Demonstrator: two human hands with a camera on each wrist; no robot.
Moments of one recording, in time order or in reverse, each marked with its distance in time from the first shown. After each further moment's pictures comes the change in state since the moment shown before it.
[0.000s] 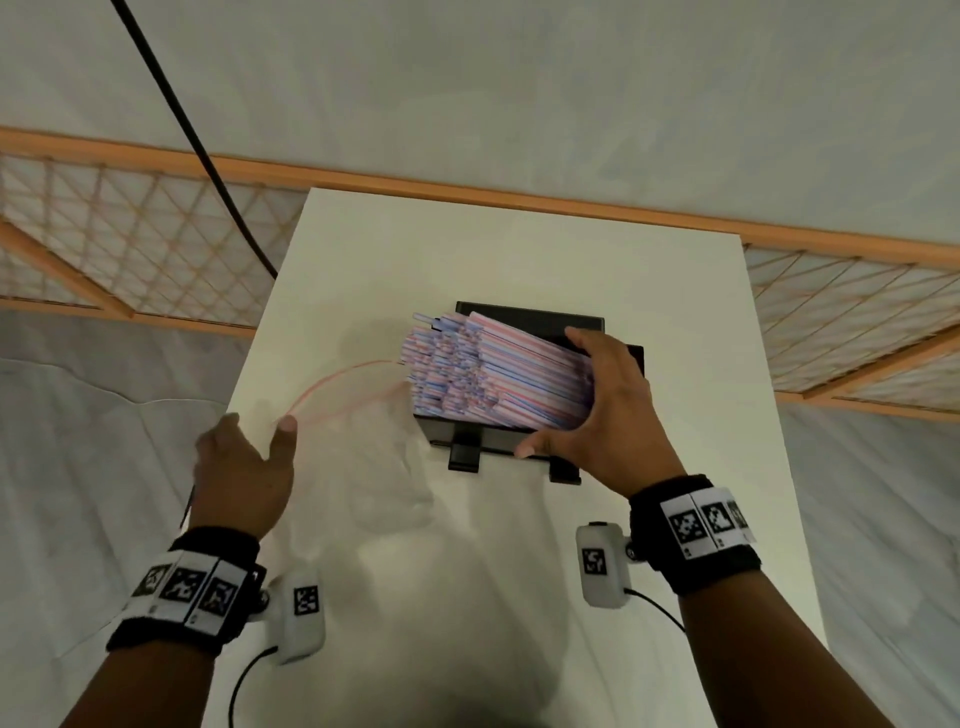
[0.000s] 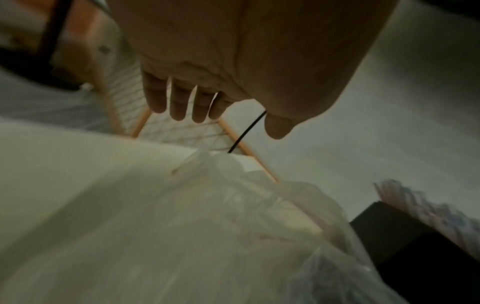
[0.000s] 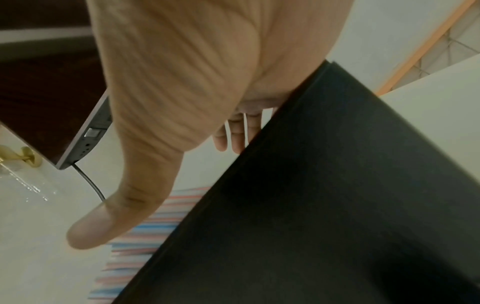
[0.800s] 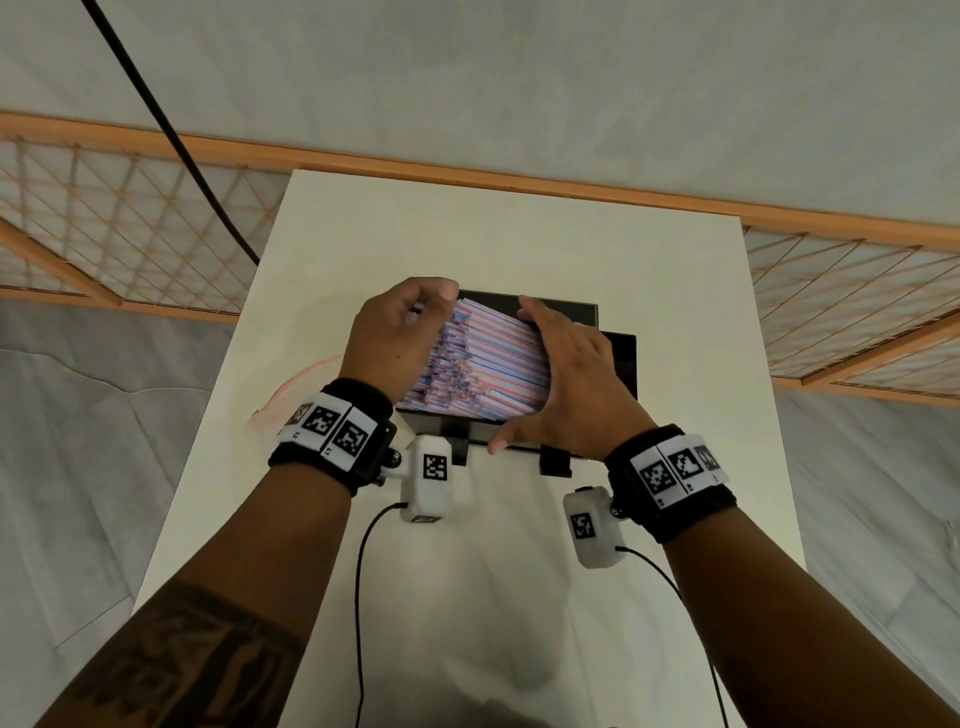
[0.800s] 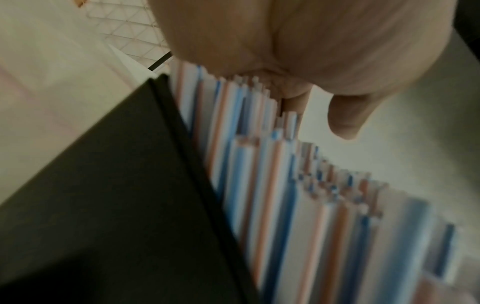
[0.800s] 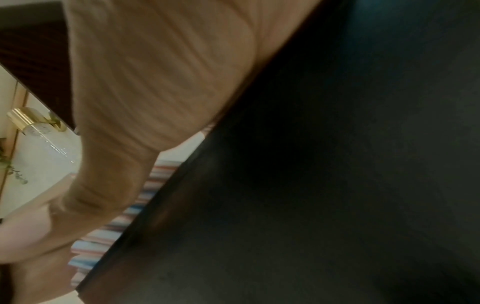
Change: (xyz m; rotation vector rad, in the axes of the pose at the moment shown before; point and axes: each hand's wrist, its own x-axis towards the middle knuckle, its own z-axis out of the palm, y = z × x) left_hand 0.005 0.161 0.064 -0.490 -0.240 0.511; right_hand 0.031 0.002 0.004 -0.151 -0.202 -0.104
